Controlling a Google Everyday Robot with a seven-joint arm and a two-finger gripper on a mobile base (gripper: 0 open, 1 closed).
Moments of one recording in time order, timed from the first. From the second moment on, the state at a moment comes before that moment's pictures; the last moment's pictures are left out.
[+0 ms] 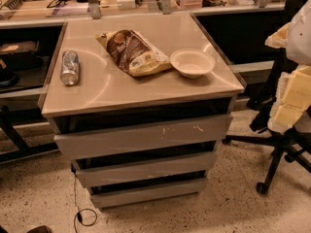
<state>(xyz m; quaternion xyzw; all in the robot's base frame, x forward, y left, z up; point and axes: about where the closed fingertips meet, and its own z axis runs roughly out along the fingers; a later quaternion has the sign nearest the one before) 0.438 -0.216 0.977 -0.60 0.78 -0.04 0.16</state>
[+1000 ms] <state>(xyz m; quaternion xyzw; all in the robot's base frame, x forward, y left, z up) 0.415 -0.169 0.901 -0.63 0.75 -0.01 0.18</state>
